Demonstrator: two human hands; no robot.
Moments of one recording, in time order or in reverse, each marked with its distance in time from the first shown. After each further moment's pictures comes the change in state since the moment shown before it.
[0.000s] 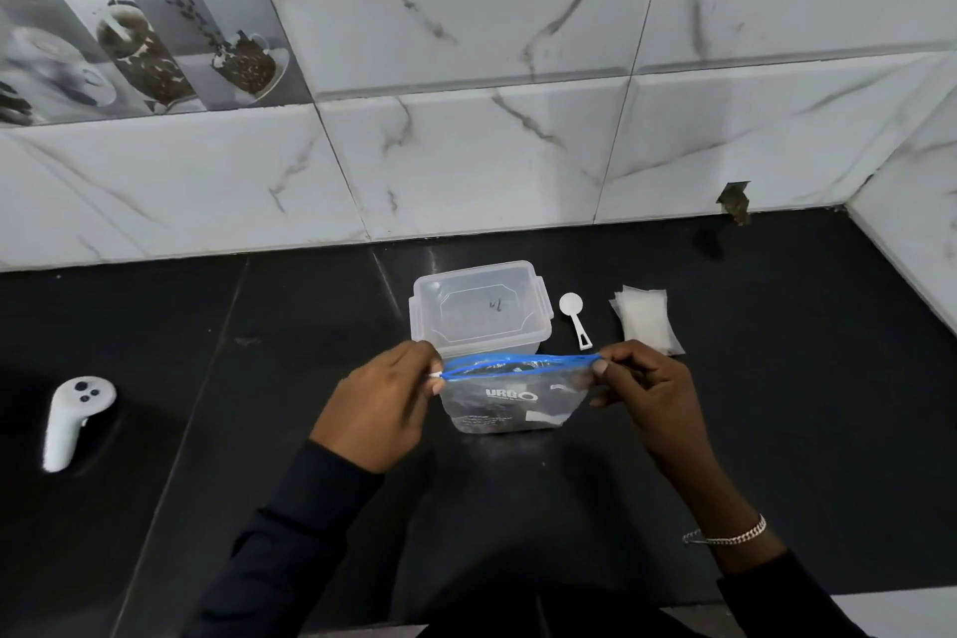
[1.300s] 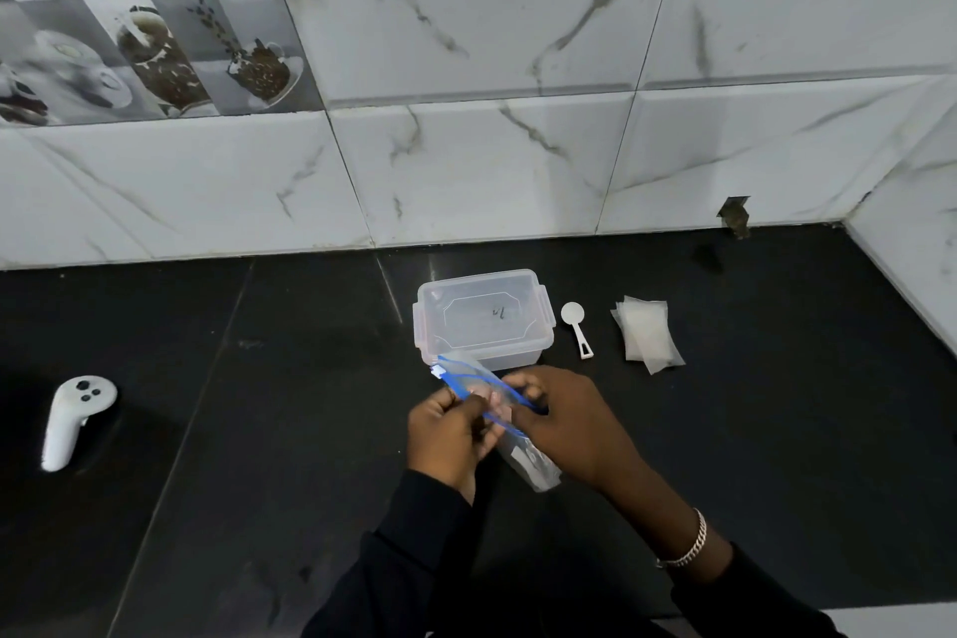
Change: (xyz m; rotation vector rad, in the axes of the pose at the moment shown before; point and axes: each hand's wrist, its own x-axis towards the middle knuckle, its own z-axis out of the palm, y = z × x) left_hand 0.011 0.071 0.057 -1.561 0.247 -1.027; right_hand -0.008 -0.027 0.069 -0.610 -0.326 0.048
